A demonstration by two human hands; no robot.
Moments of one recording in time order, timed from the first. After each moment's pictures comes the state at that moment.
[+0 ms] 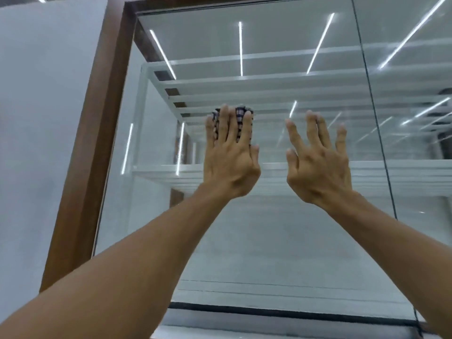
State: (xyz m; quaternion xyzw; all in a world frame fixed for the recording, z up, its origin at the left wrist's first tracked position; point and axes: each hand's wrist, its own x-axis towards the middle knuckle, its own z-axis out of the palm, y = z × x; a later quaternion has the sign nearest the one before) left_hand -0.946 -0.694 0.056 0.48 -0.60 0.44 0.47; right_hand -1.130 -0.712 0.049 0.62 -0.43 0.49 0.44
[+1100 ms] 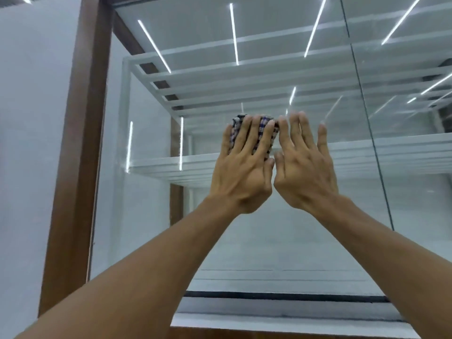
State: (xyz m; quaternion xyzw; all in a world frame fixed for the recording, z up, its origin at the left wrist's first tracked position) left_hand -0.975 -0.703 0.017 0.41 -0.66 0.49 0.40; right_hand -1.124 -0.715 0.014 0.66 -0.38 0.51 0.40
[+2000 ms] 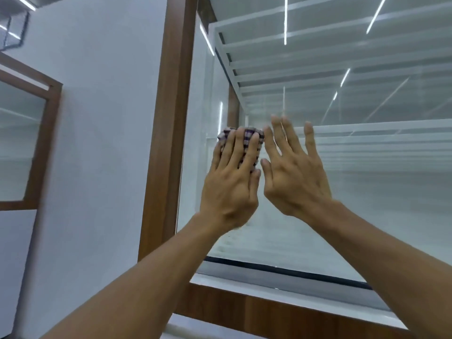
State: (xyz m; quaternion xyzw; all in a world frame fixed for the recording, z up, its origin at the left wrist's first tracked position) left_hand -0.796 -0.695 -0.060 0.43 -0.62 0.45 0.47; right_hand -0.949 -0.718 -0.025 0.70 -0.30 0.46 0.46
